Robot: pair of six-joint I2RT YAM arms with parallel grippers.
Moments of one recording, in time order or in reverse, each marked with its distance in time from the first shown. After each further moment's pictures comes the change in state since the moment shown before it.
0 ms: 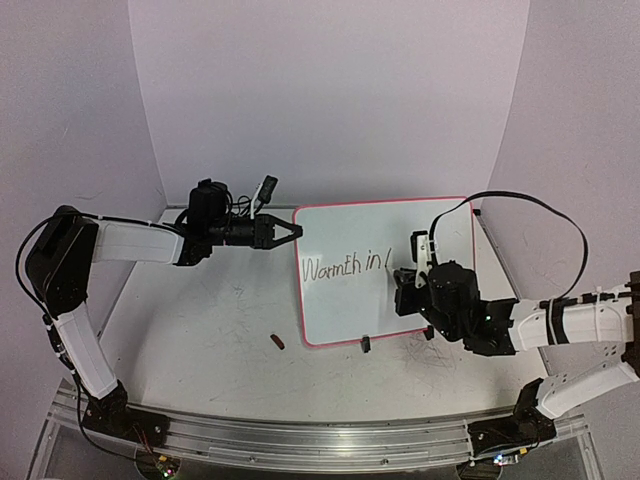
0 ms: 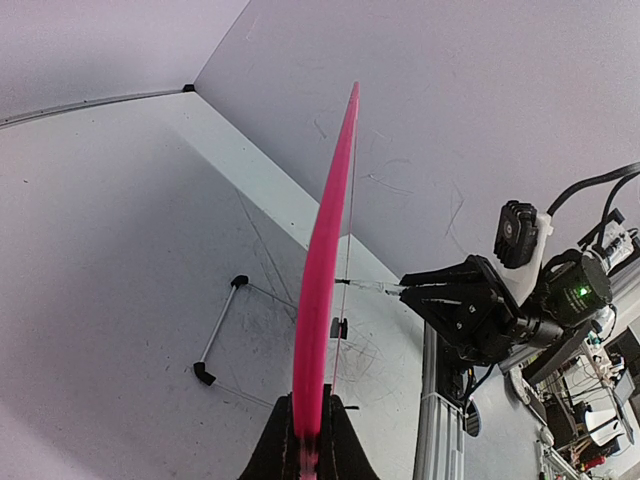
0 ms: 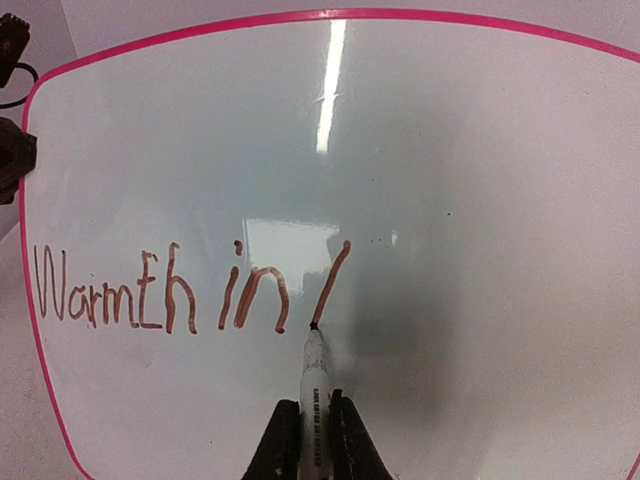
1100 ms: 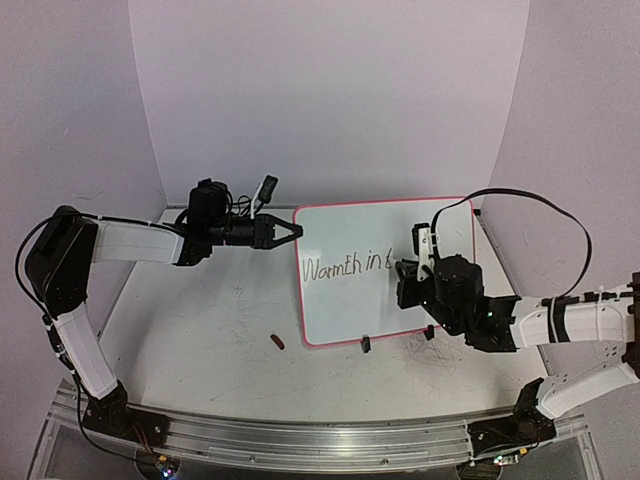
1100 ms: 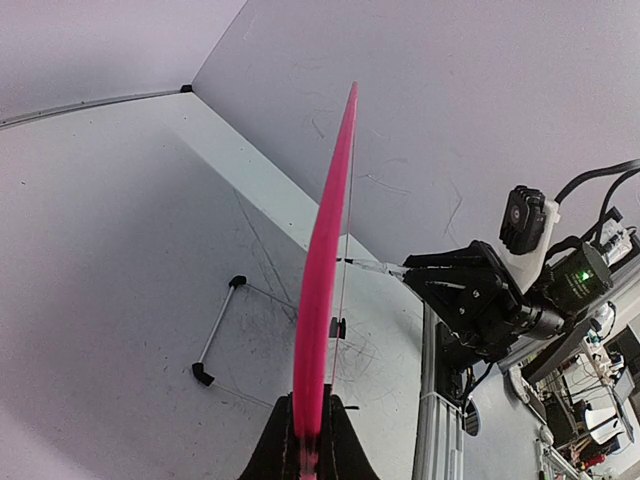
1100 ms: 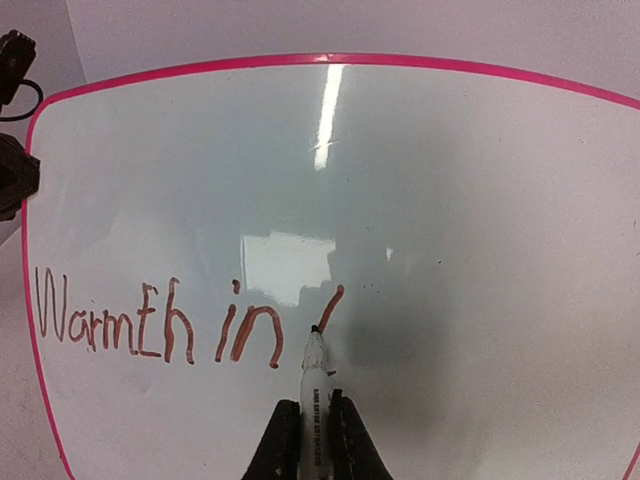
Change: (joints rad) left arm -0.002 -0.002 0.000 0.000 0.002 0.001; right arm -0.022 -0.009 0.009 0.049 -0.016 -0.081
